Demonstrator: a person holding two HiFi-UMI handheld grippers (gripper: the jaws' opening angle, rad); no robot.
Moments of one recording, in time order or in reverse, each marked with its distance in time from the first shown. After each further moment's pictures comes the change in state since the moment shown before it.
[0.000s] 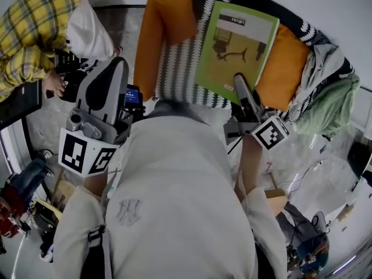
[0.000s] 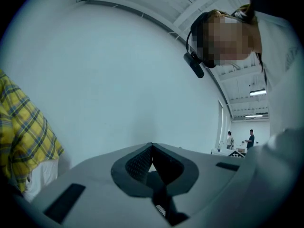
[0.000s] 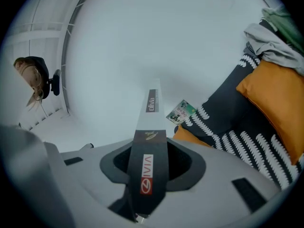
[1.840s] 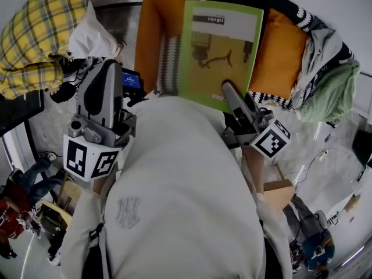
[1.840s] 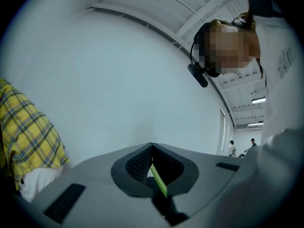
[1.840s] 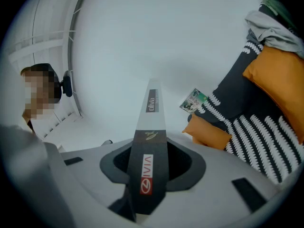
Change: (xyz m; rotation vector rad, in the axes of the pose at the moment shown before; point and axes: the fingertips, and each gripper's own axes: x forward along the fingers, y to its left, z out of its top) left arm -0.034 -0.024 0.011 -0.055 -0.081 0.031; right arm -0.042 0.067 -0.034 0.073 0.082 0.129
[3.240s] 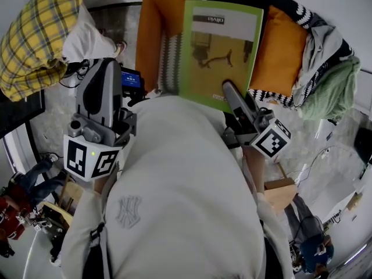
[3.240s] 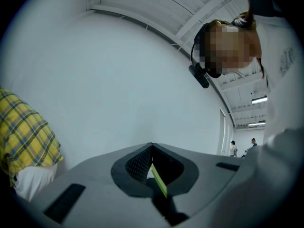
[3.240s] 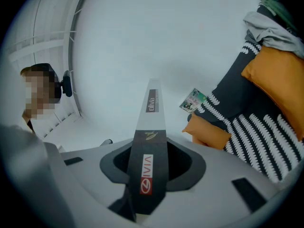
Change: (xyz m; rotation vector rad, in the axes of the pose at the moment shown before) left arm 0.003 0.002 0.001 0.000 -0.010 0.009; right arm -0.001 -0.002 -0.001 0.005 -0.003 -0.005
